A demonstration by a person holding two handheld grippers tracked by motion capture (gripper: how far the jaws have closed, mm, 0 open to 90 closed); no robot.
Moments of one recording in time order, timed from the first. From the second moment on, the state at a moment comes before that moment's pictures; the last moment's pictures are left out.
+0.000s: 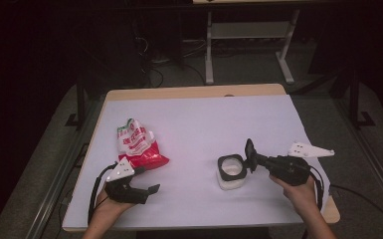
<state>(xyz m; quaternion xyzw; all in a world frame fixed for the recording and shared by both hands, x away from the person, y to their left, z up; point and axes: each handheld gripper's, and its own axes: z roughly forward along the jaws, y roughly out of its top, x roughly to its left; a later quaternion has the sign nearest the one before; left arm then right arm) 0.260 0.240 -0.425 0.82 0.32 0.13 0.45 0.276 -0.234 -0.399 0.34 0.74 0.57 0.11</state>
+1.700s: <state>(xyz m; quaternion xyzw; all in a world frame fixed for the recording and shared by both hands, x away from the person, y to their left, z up) 0.259 0.241 -0.428 0.82 0.32 0.12 0.46 0.297 -0.284 -0.441 0.41 0.76 0.49 0.14</state>
